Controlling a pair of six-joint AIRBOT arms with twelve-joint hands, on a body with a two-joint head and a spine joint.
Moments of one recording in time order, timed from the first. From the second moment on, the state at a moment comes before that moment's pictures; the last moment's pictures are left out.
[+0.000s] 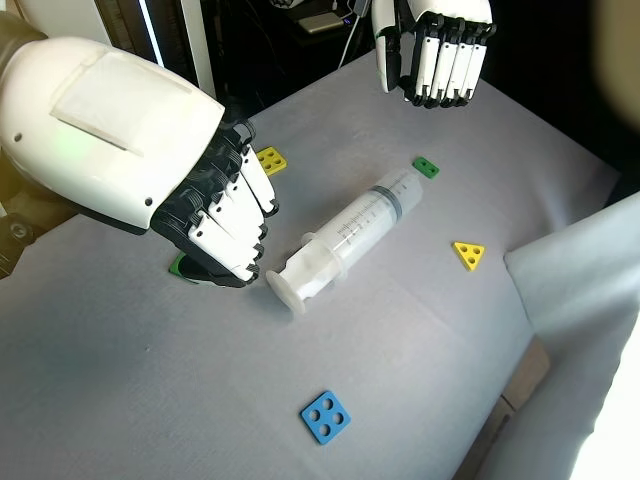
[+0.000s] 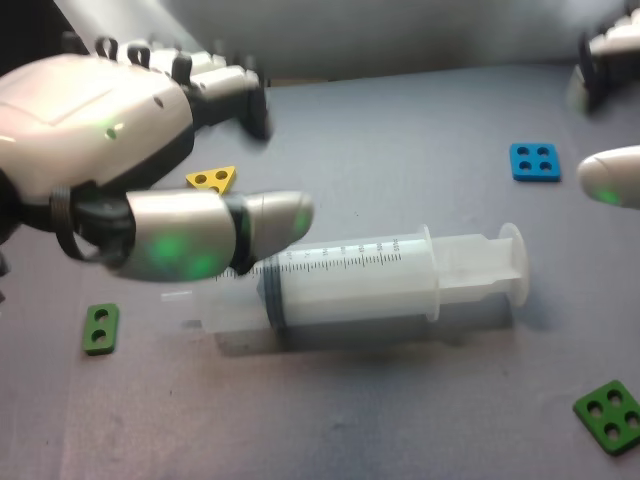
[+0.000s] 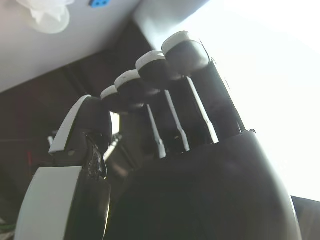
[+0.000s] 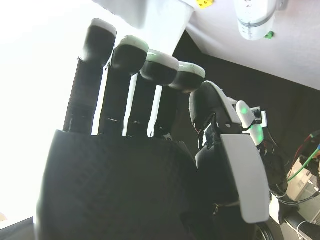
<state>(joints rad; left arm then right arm) 0.50 -0.61 0.53 -0.67 -0.50 1.55 -0.24 -0.48 0.66 -1.67 -0.04 0.59</state>
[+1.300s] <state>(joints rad) 0.47 -0.60 0.51 -1.23 -0.56 1.97 -0.24 -0.49 0.66 -1.67 -0.04 0.59</state>
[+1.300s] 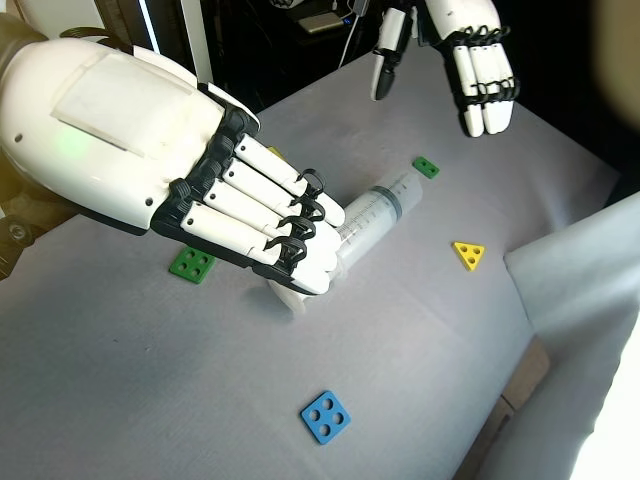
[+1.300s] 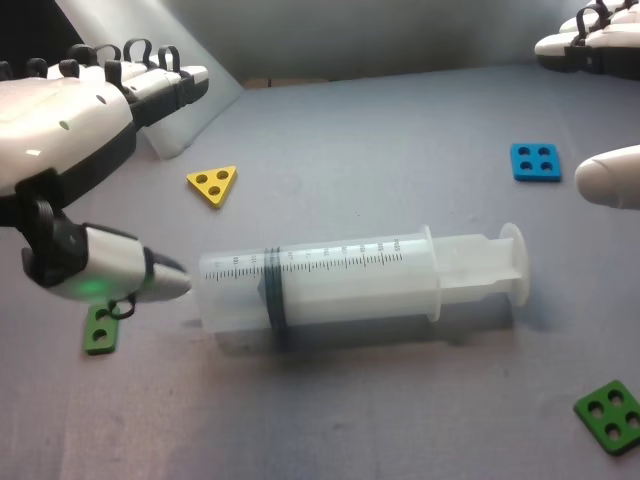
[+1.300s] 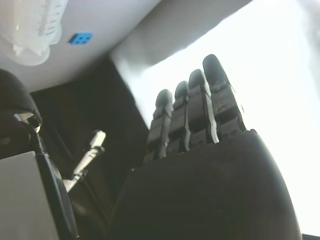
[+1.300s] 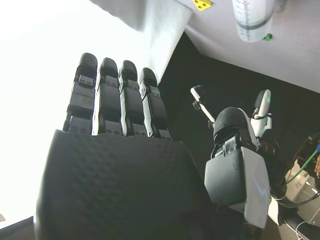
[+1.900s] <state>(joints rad) 0.50 -0.63 0.43 -1.24 -0.61 2.04 -0.24 -0.49 0.66 -1.67 -0.04 0.58</state>
